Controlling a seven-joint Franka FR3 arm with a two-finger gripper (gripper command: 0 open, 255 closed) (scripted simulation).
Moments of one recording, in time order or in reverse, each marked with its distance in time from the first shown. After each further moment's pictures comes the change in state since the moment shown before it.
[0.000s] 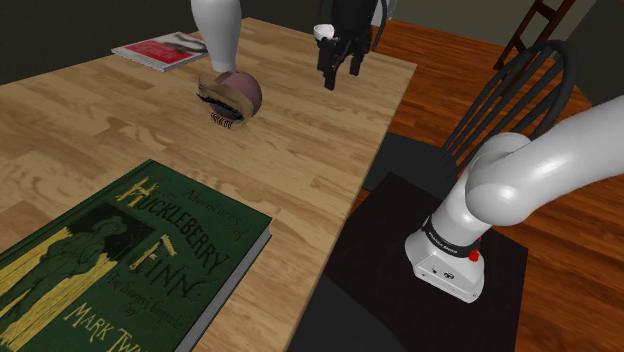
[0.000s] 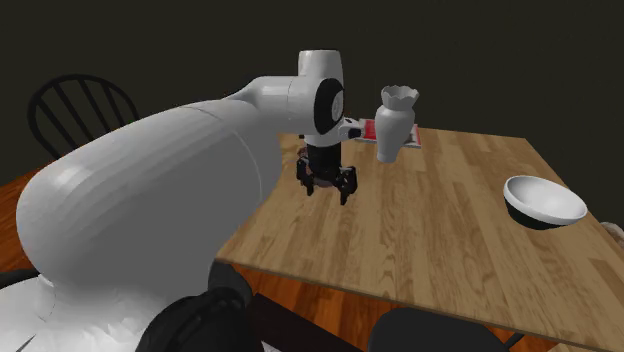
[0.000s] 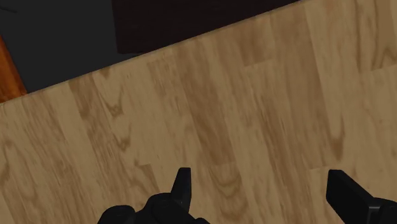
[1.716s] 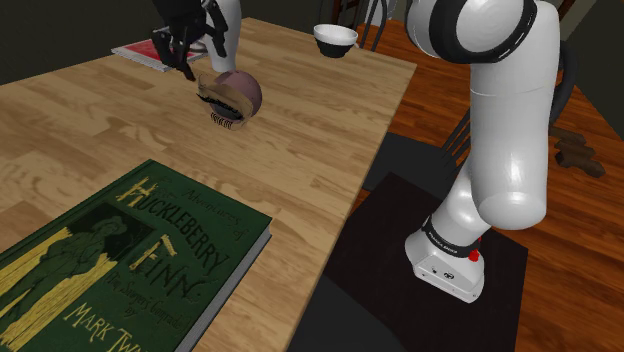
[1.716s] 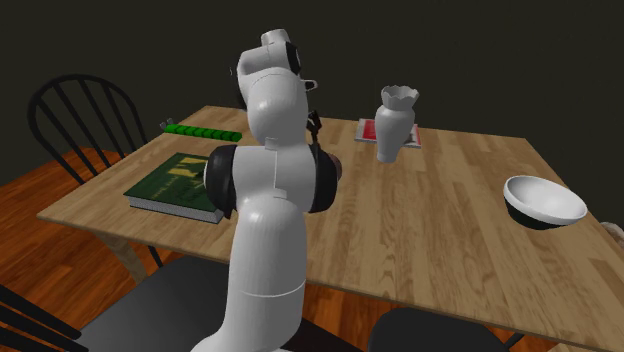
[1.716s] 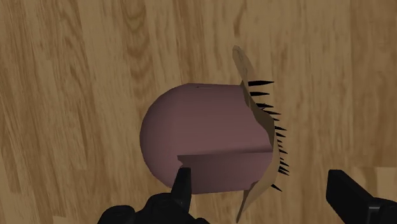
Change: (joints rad) arm 0.230 1.028 0.216 1.192 -0.374 -0.318 0.221
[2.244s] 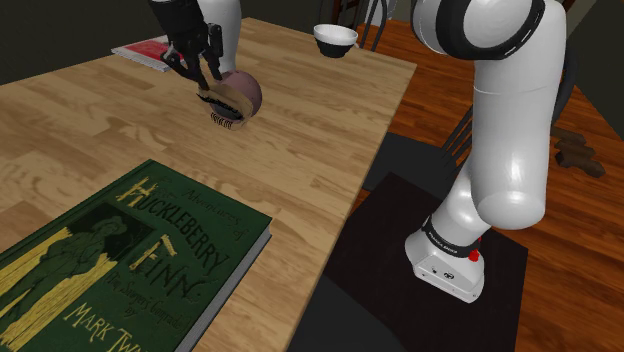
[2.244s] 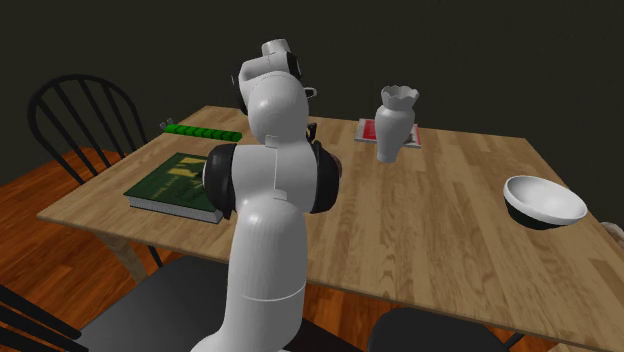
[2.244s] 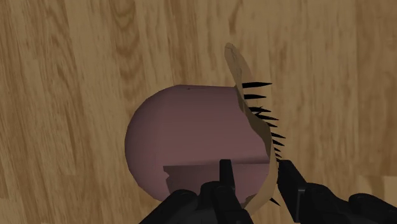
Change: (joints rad) arm -0.019 -0.028 0.004 -0.106 0.010 0.076 0.019
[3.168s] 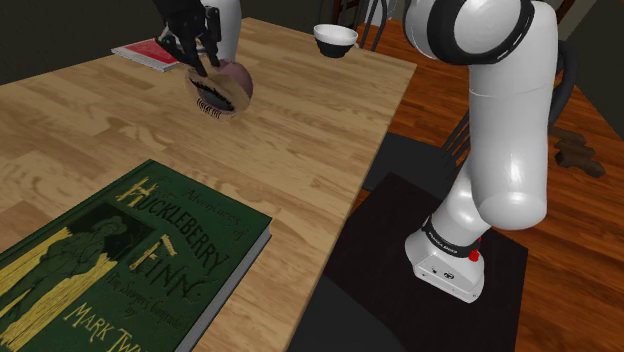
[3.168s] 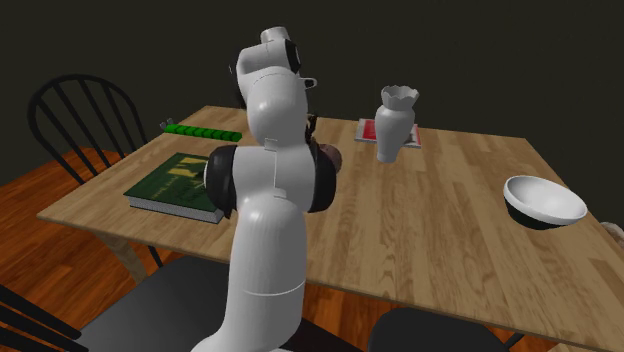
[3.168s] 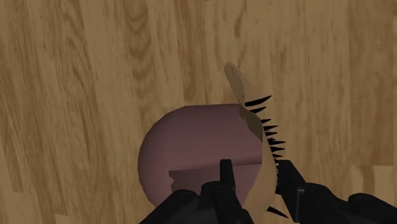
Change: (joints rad) arm 0.026 0.037 -0.005 0.137 -0.014 -0.098 -0.024
